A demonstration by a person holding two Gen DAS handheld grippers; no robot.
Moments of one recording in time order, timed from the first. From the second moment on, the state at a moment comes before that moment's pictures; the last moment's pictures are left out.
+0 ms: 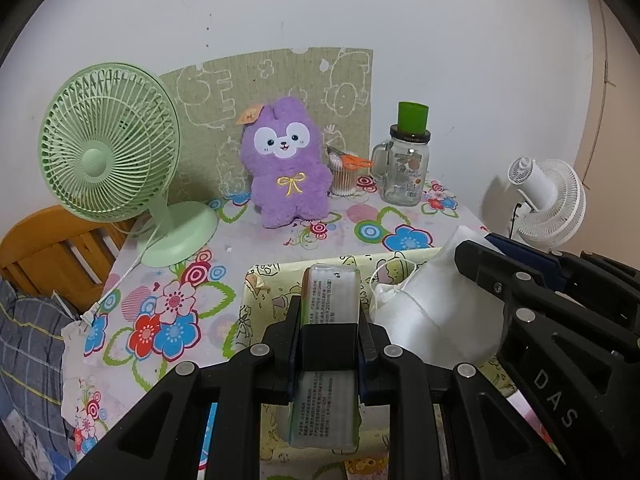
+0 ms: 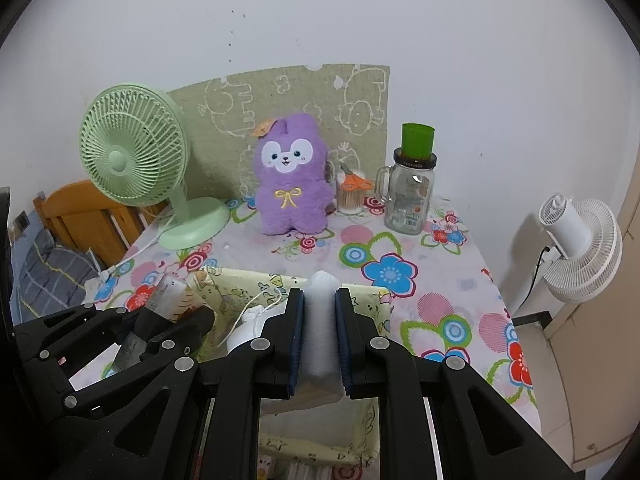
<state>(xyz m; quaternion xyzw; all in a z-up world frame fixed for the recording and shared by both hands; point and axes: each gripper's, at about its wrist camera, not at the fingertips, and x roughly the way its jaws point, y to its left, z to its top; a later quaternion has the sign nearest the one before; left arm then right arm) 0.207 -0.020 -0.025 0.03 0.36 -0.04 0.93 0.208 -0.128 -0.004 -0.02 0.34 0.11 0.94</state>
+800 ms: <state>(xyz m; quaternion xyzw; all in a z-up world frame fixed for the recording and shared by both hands) 0.248 -0.013 -0.071 0.02 0.42 -0.02 0.91 0.253 -0.122 -0.047 -0.02 0.38 0.10 0.92</state>
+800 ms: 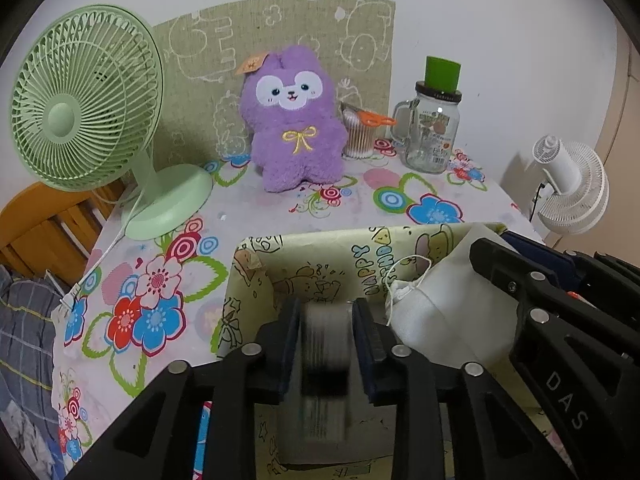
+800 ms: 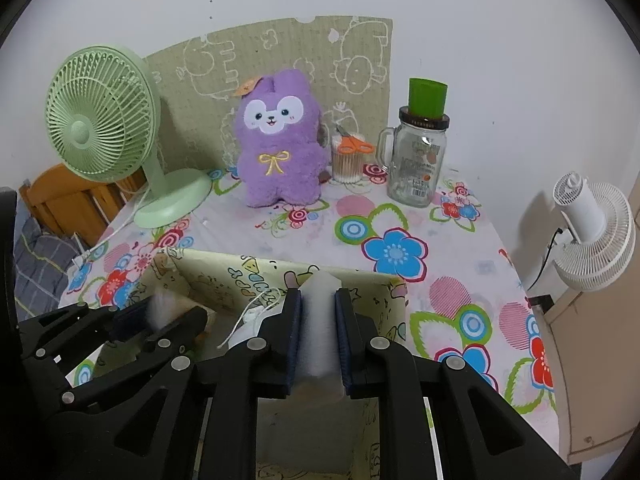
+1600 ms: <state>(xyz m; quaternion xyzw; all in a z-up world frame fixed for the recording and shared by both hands) 0.238 -0.010 -0.064 0.04 0.41 0.00 0.91 0.250 -0.130 -0.058 -0.04 0.41 0.06 0.91</state>
